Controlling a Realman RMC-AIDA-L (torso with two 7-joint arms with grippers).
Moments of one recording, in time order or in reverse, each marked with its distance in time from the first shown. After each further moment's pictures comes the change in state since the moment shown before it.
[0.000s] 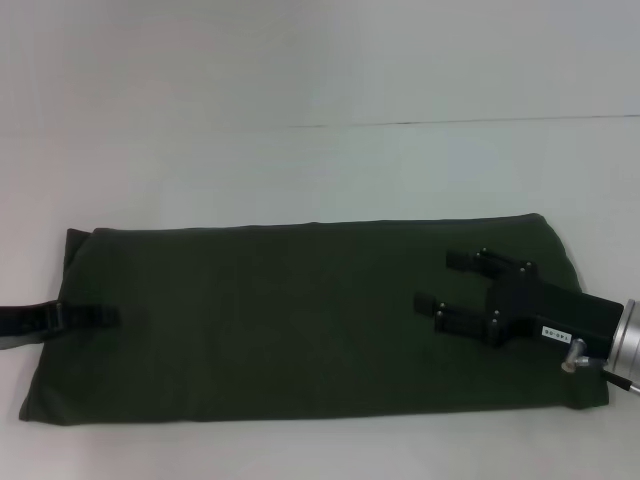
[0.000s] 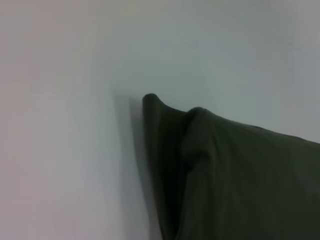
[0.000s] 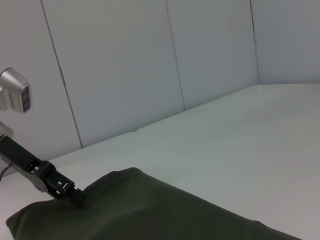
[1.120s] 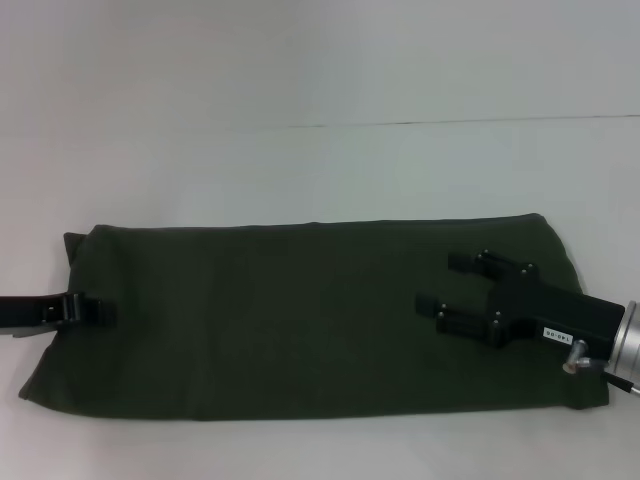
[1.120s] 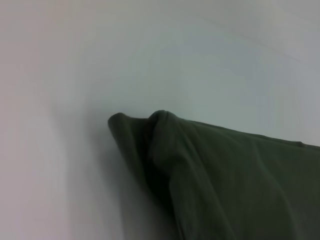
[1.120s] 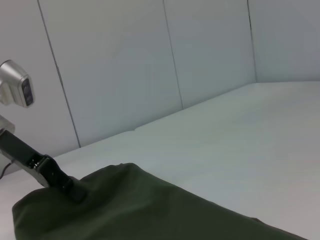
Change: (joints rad) left arm -0.018 -0.011 0.004 0.010 -0.023 0.032 0.031; right arm -0.002 -0.002 0.002 0.005 0.000 0.004 0.002
